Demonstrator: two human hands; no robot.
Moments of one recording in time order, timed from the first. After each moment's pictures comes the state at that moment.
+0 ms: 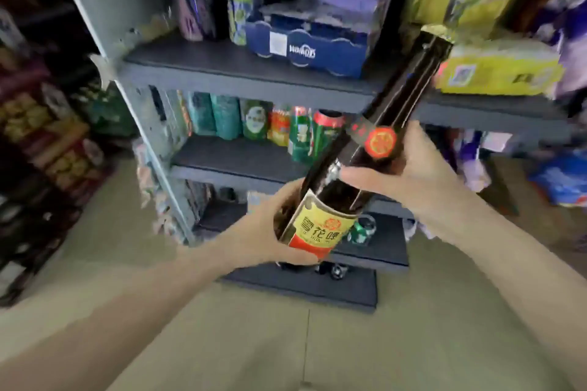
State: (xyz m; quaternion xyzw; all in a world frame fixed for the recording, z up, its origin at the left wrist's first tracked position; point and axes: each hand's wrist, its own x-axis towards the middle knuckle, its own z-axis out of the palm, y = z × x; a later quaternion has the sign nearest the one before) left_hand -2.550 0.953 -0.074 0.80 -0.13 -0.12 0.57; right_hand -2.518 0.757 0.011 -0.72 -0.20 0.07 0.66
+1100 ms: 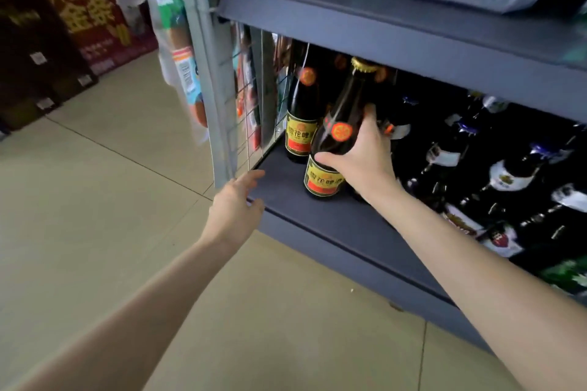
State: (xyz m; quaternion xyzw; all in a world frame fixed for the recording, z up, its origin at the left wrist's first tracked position) left_hand -2.462 1.136 -0.759 0.87 0.28 0.10 0.39; right_hand -2.340 0.992 -0.704 -0.87 -0.21 0.00 0.45
